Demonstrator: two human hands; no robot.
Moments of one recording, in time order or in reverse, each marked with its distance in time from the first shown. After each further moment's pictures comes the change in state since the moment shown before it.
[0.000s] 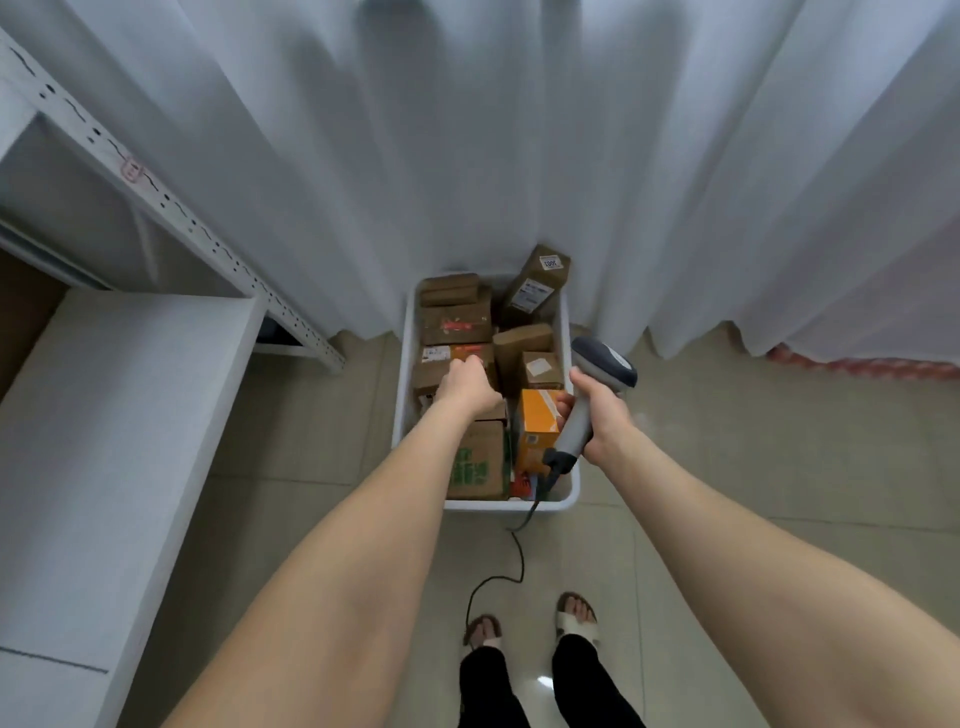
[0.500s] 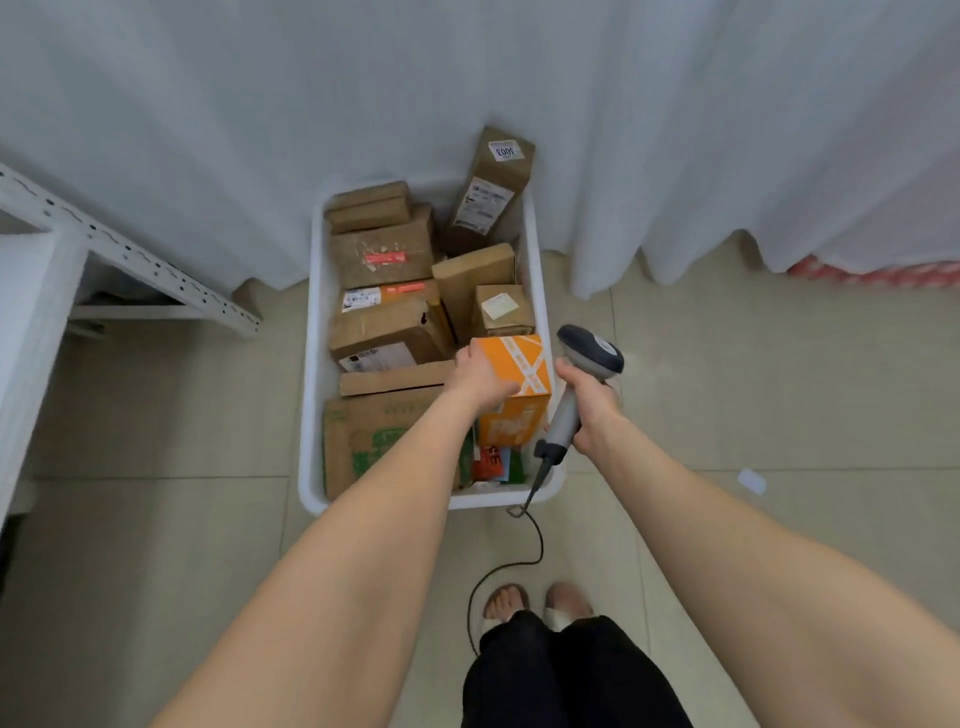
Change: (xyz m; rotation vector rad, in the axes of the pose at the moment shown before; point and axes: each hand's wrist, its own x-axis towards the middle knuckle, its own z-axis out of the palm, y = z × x) left_hand 0.184 -0.024 0.214 -0.059 -0.147 0.009; right_hand 0.229 0.072 -0.069 -0.014 0.134 0.022
